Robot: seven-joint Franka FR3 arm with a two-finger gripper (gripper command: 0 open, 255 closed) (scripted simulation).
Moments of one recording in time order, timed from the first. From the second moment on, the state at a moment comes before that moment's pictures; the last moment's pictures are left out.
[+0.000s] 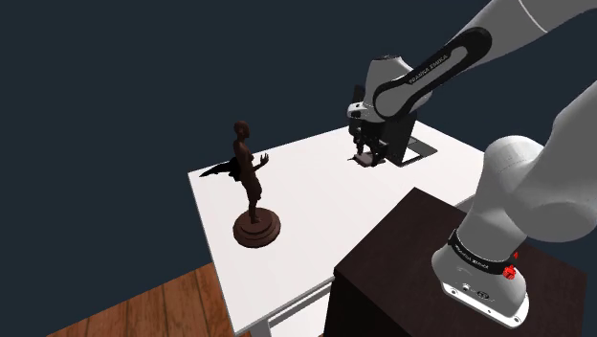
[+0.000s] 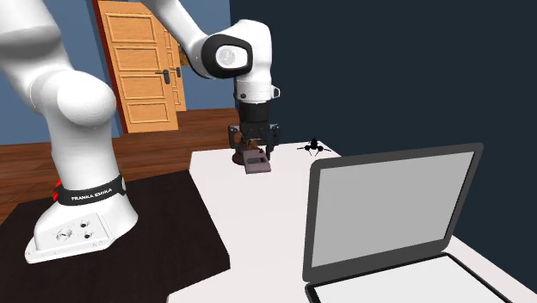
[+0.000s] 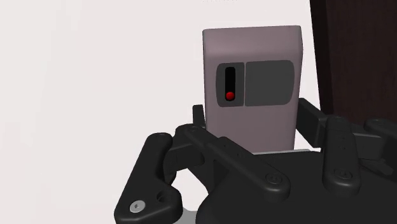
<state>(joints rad) 0.50 -0.28 -0.74 -2.67 -0.30 2.42 -1.31</state>
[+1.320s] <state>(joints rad) 0.74 0.29 -0.56 -2.07 0.21 2.30 -1.26</state>
